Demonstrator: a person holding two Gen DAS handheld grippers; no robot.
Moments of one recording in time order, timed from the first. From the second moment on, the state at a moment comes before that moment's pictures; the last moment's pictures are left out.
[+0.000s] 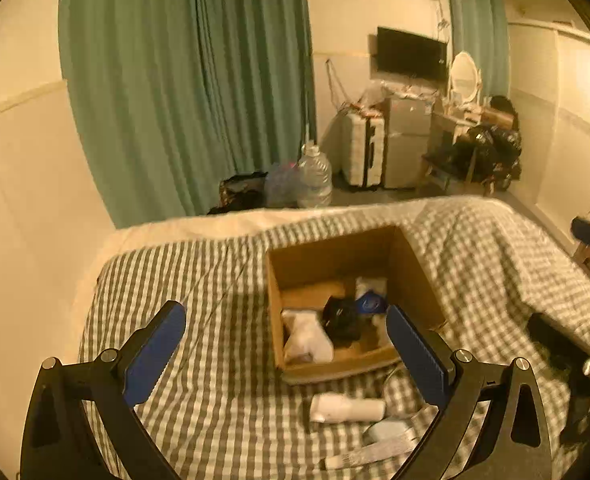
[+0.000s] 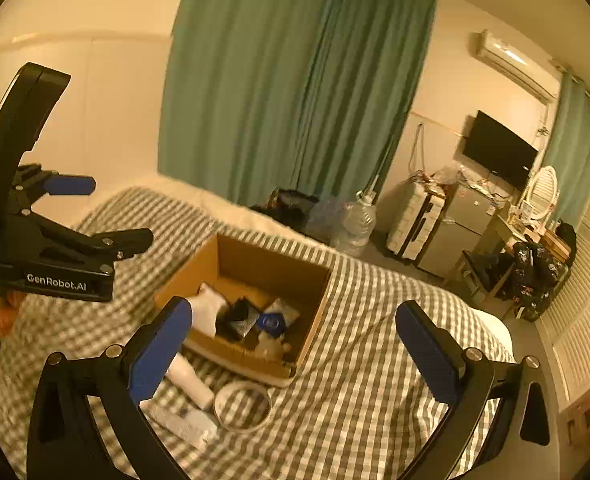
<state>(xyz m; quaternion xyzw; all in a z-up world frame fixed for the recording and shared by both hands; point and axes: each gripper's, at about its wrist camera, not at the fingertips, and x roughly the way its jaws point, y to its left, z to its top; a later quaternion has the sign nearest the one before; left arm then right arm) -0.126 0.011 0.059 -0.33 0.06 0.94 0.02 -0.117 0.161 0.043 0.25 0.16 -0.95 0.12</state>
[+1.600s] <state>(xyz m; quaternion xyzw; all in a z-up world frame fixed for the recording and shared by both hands) -0.145 0.054 -0.146 -0.49 0.06 0.86 0.09 -0.164 0.199 -0.139 0.44 0.02 -0.89 0.12</state>
